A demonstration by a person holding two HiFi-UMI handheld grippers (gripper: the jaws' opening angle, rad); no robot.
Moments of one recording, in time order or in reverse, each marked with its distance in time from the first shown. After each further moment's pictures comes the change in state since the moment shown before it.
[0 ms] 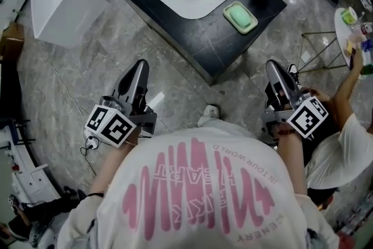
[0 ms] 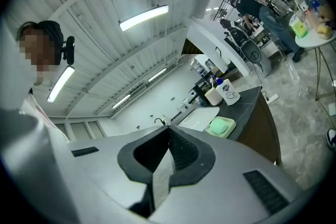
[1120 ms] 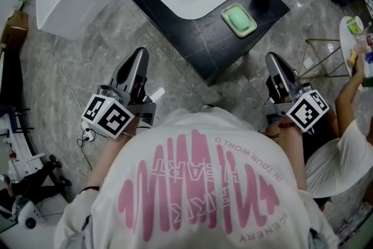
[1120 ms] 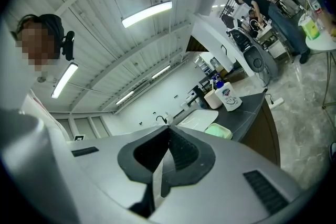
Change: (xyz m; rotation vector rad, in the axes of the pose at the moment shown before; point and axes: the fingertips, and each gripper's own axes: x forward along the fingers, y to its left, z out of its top) left arm 0.038 -0.013 0.004 0.029 -0.041 0.033; right arm 0.023 -0.032 0.032 -0.088 0.034 0.040
